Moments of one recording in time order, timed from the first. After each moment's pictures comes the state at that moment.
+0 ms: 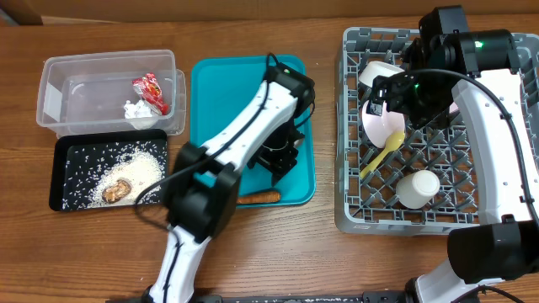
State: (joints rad) left arm -0.59 2.21 1.95 -1.67 0.03 0.09; right arm 0.08 1.78 1.91 -1.54 -0.17 0.23
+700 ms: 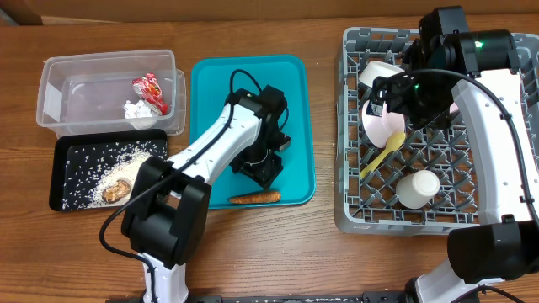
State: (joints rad) left arm -0.51 2.00 1.49 -1.22 0.13 0.16; right arm 0.08 1.78 1.91 -1.55 -0.17 0.23
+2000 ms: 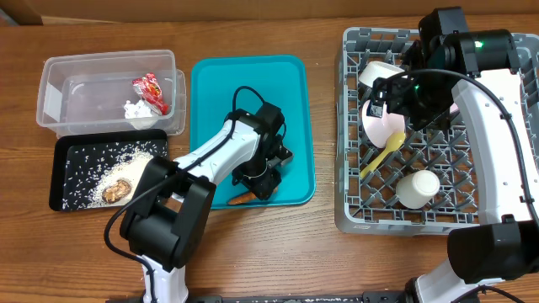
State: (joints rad) left arm -0.51 1.99 1.31 -1.01 0.14 0.23; right arm 0.08 1.78 1.91 -1.55 -0.17 0.23
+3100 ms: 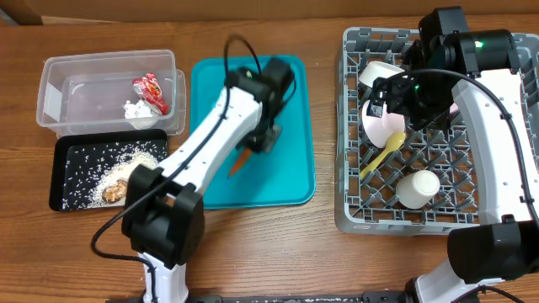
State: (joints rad) left arm -0.51 2.01 1.79 -1.33 -0.13 -0.07; right arm 0.08 1.78 1.91 -1.55 -0.17 0.23
